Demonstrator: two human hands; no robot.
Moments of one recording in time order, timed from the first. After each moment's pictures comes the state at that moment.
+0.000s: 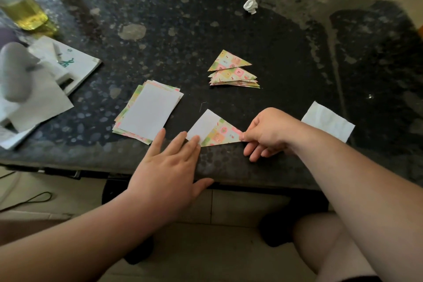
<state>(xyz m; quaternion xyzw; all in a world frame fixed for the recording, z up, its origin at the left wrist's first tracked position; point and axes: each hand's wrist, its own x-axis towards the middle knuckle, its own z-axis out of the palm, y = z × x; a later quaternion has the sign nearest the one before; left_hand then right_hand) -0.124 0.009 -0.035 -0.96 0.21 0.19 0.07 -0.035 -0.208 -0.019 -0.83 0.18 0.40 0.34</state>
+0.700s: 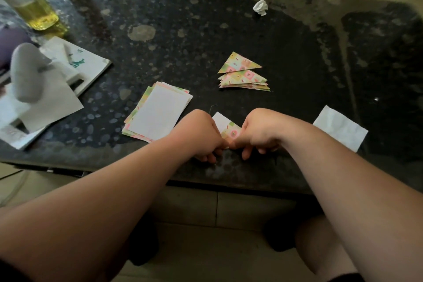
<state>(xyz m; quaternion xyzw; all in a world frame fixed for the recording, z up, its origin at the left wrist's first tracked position) -0.033 -0.025 -0.030 -0.87 -0.06 0.36 -0.32 -0.011 -0.175 -0.022 -0.87 0.07 0.45 0.19</state>
